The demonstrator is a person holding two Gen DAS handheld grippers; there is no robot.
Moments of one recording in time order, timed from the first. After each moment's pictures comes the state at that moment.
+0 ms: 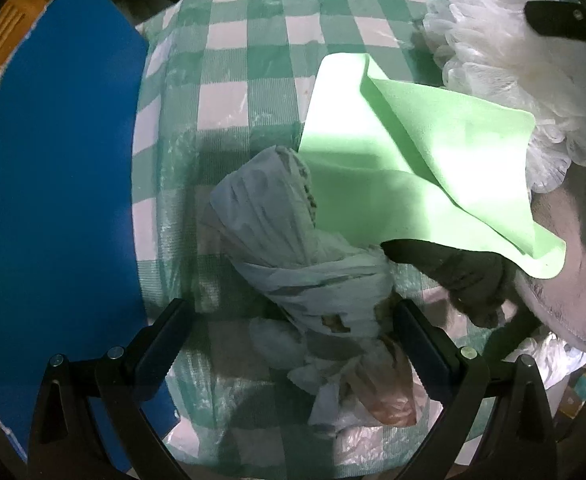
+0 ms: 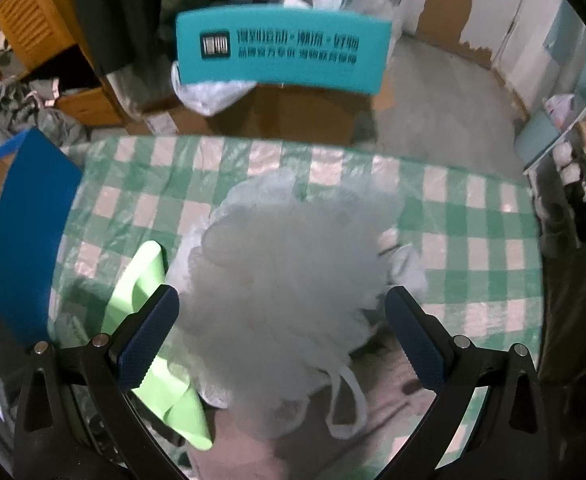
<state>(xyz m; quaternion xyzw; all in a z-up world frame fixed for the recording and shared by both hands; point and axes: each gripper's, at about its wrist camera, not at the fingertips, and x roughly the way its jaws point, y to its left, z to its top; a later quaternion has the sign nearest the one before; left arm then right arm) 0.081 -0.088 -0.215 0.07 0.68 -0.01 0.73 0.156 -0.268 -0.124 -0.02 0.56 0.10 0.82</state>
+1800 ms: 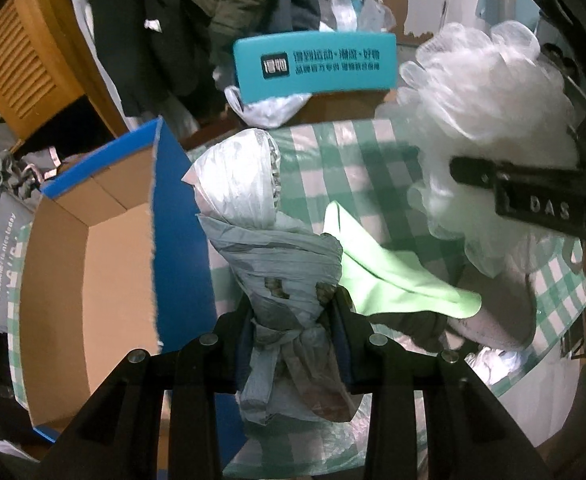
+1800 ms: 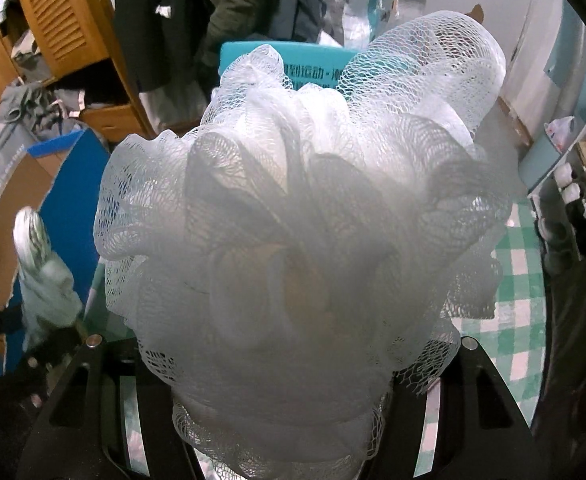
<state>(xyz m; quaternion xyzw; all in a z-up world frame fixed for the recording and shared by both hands) 0.045 -0.072 -0.087 0.07 0.53 -0.05 0.84 0.118 -0.246 -0.090 -0.03 0.50 0.12 0.86</state>
